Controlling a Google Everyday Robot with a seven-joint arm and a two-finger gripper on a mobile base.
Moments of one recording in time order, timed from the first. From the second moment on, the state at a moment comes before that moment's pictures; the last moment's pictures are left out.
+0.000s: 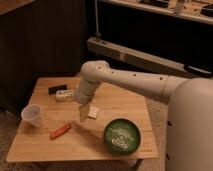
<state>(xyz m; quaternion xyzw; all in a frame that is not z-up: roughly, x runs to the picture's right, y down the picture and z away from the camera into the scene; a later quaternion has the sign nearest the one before) -0.154 0.100 0.726 -0.31 -0.35 -0.22 0.85</state>
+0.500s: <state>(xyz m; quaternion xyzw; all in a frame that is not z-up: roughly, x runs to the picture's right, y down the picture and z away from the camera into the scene) -0.154 0.100 0.726 -0.31 -0.35 -0.22 0.85</state>
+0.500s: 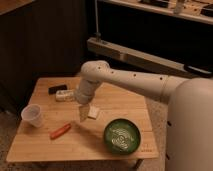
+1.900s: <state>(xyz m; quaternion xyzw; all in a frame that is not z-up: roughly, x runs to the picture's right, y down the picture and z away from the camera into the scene) -0.161 0.122 0.731 -0.32 -0.34 -0.23 0.85</state>
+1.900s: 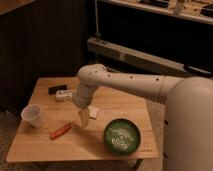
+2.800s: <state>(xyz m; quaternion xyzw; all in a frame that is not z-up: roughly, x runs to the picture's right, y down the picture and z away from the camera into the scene) -0.160 0.142 0.729 -0.33 -0.34 -0.24 0.85</state>
